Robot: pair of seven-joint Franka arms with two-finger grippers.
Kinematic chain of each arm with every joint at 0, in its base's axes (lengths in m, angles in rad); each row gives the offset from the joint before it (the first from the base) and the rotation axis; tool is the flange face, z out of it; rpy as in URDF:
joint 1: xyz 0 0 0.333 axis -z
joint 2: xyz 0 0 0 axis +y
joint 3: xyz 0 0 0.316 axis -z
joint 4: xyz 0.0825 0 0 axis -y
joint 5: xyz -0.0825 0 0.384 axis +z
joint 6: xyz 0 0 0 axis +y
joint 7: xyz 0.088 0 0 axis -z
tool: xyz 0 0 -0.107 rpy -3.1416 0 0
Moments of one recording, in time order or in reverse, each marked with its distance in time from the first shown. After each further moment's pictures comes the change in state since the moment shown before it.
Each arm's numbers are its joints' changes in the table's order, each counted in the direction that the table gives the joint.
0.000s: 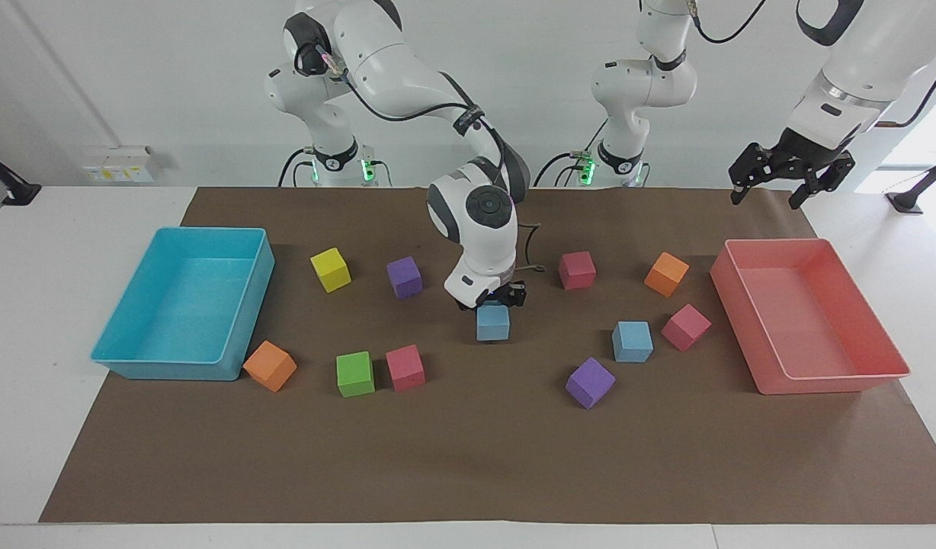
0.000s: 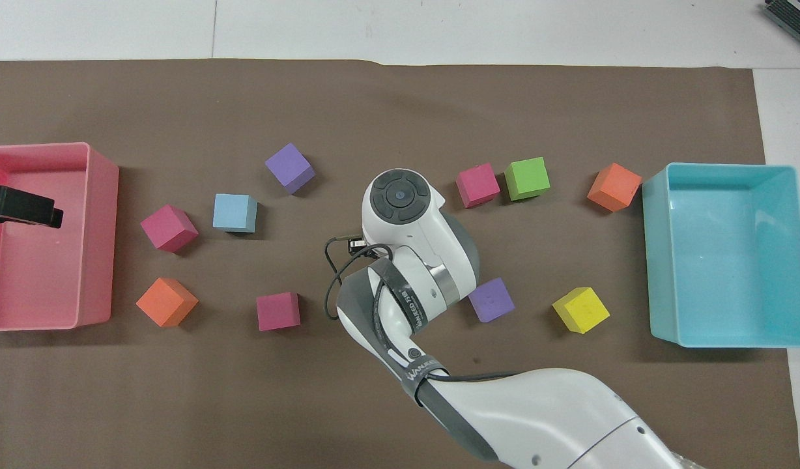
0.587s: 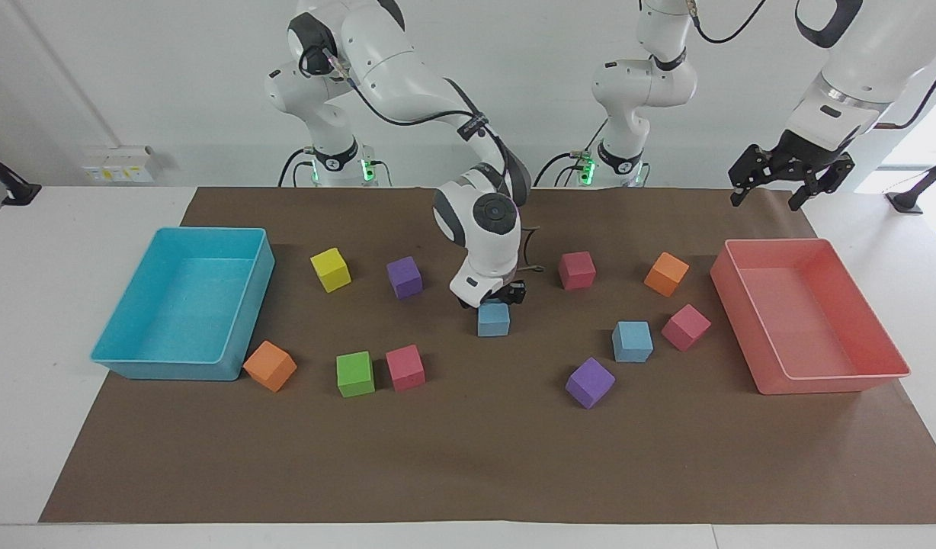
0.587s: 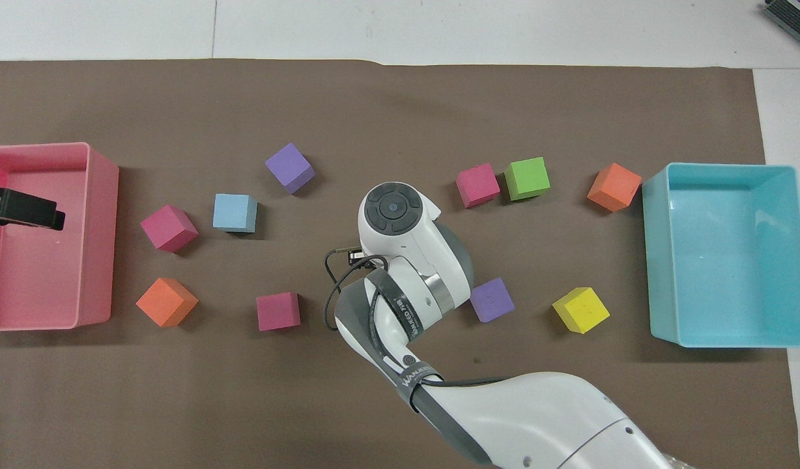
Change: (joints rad) left arm 0.000 -0.006 0.000 -0.015 0.000 -0.004 0.000; right arm -0.011 0.000 0.001 -0.035 0.000 -0.008 0.000
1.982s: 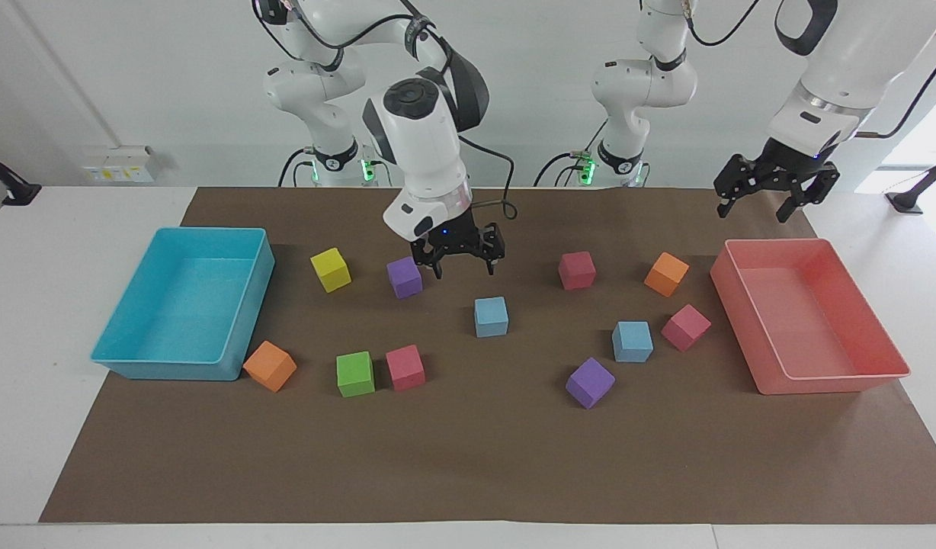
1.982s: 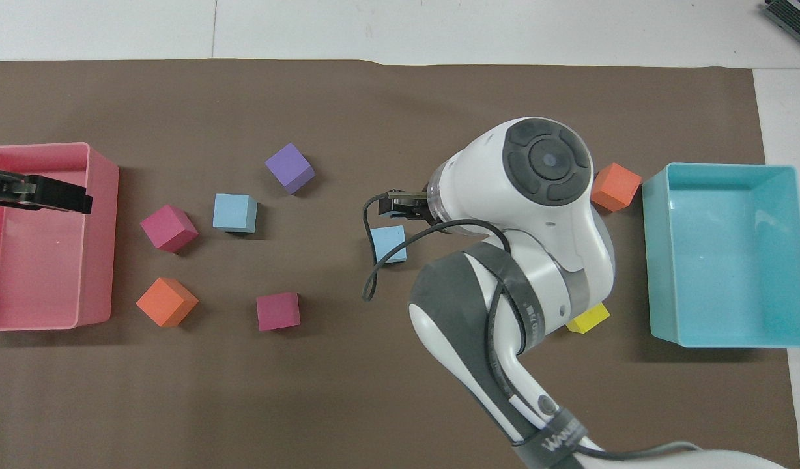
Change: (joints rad) left arm 0.052 0.025 0.023 -0.034 -0.001 -0.126 -0.075; right arm 0.145 -0.322 0.007 -0.009 0.123 0.076 -0.011
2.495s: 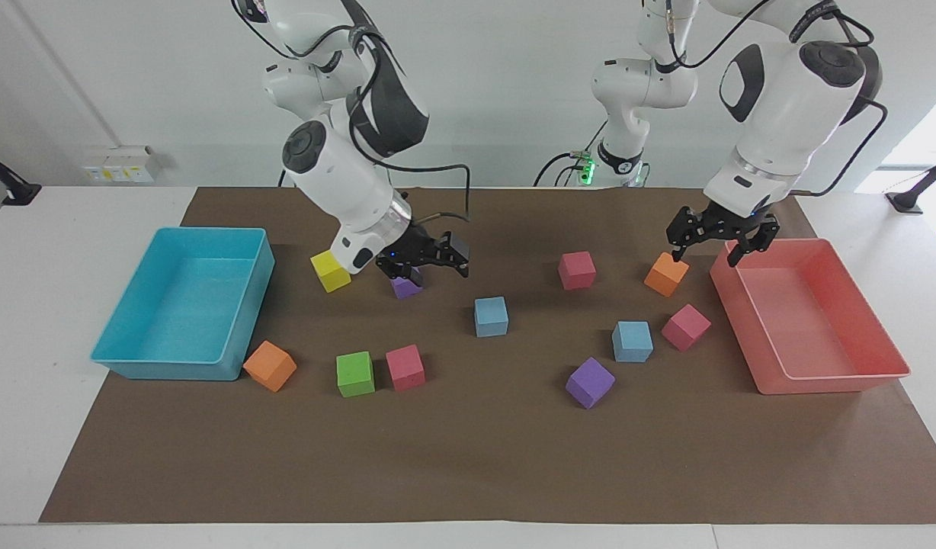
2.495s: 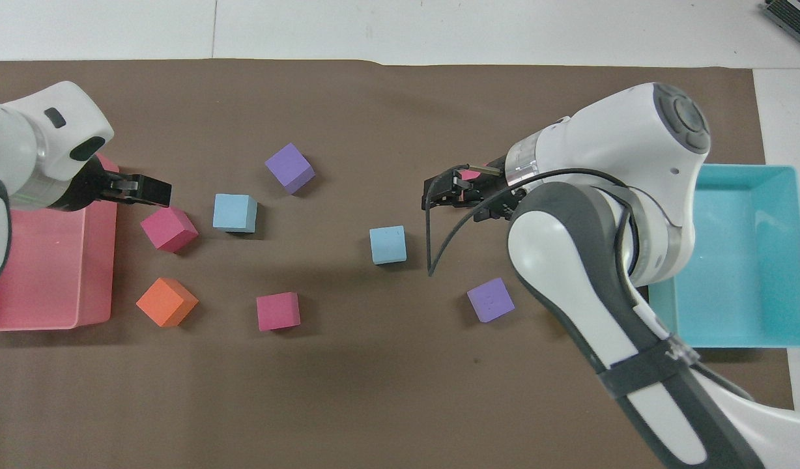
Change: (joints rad) left arm 0.067 0.037 0.003 -0.168 0.000 -0.214 -0.032; right arm 0.174 -0.005 0.002 -0.085 0.357 0.042 -0.344
